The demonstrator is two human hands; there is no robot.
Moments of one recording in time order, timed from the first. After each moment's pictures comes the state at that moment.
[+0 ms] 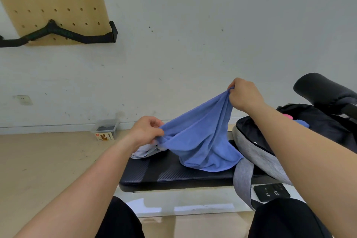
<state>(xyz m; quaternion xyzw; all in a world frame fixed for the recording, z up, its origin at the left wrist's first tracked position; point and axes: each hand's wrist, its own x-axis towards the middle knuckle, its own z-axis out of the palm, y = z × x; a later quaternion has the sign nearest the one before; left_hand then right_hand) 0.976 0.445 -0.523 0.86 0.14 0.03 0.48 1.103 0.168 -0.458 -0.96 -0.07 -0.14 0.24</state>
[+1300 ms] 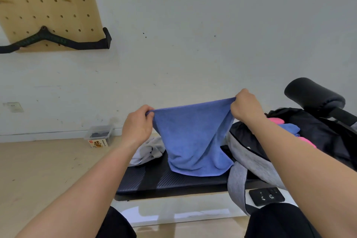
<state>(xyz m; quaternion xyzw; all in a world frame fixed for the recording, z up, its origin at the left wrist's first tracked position) 1.002 0.445 -0.513 0.91 0.09 0.27 0.31 1.098 0.146 -0.472 -0.95 0.00 -0.14 0.28</state>
